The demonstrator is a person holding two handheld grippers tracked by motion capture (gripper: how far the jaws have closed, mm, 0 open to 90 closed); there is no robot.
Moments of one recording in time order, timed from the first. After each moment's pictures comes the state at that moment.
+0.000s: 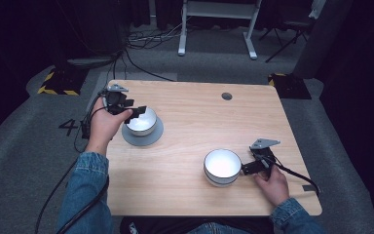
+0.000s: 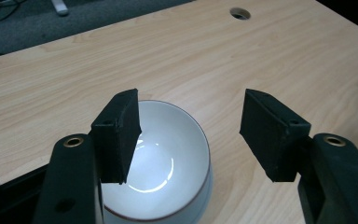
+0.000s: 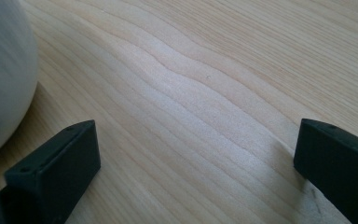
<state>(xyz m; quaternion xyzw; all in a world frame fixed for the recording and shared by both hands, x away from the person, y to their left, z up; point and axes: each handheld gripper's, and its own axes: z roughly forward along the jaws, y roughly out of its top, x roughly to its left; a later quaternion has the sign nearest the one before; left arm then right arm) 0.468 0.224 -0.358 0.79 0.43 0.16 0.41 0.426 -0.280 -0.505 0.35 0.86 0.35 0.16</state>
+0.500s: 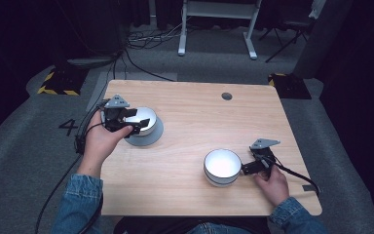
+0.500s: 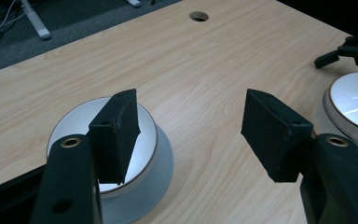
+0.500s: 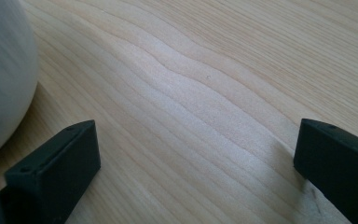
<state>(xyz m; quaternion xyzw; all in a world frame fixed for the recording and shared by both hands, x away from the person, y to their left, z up) 0.412 0.209 -0.344 0.80 0.38 0.17 0.43 0.426 -0.280 -0.505 0.35 0.86 0.35 0.16</state>
